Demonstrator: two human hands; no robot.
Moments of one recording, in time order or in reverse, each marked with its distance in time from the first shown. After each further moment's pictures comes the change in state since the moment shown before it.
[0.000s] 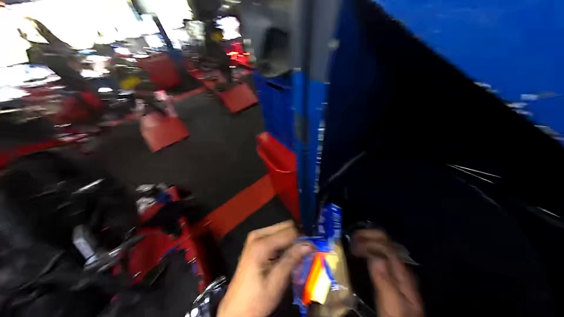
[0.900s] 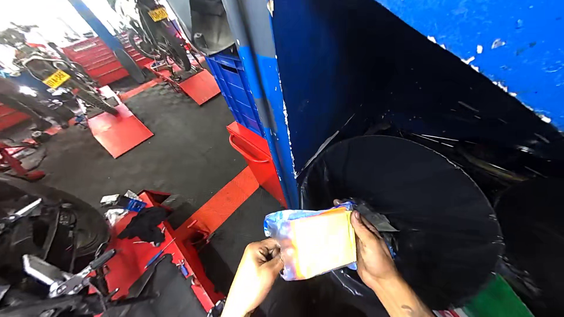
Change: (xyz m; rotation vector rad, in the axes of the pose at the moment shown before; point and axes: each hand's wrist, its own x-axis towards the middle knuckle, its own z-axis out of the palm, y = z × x) left_hand -0.061 -0.074 0.043 -0.260 -0.105 -0.625; right_hand -0.010 0.065 -0.005 0.458 0.413 0.643
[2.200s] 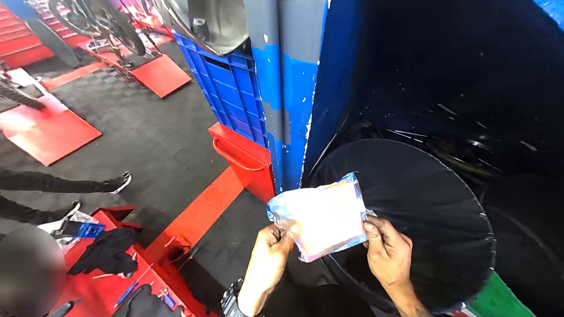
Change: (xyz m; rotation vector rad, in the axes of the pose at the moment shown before) left_hand 0.101 -0.003 -0.057 -0.343 -0.032 -0.122; right_hand 0.047 0.018 0.038 -0.831 0.305 -0.796
